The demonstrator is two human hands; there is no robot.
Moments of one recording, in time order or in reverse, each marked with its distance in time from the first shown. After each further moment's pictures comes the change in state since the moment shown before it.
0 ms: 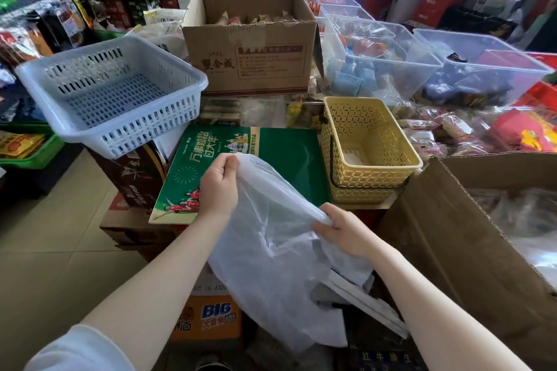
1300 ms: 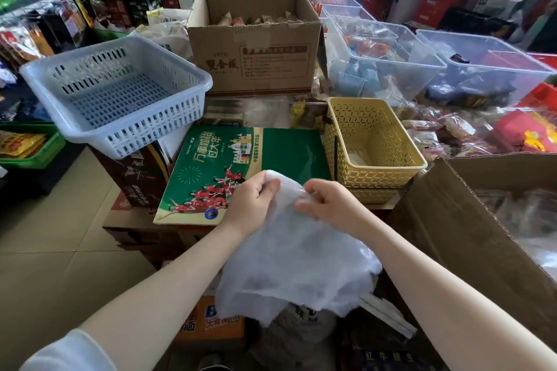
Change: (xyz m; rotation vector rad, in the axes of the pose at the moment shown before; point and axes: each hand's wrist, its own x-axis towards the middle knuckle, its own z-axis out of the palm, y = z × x) left_hand -0.020 -0.002 0.007 0.035 -0.384 0.177; right_hand 0.012 -0.064 -0.013 0.113 0.065 -0.197
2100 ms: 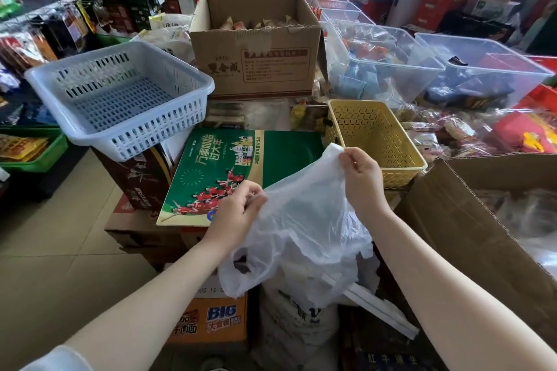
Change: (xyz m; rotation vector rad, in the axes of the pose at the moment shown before) left_hand -0.023 -0.011 -0.018 0.071 -0.012 0.047; right_hand 0.012 -0.001 -0.018 0.295 0.637 0.072
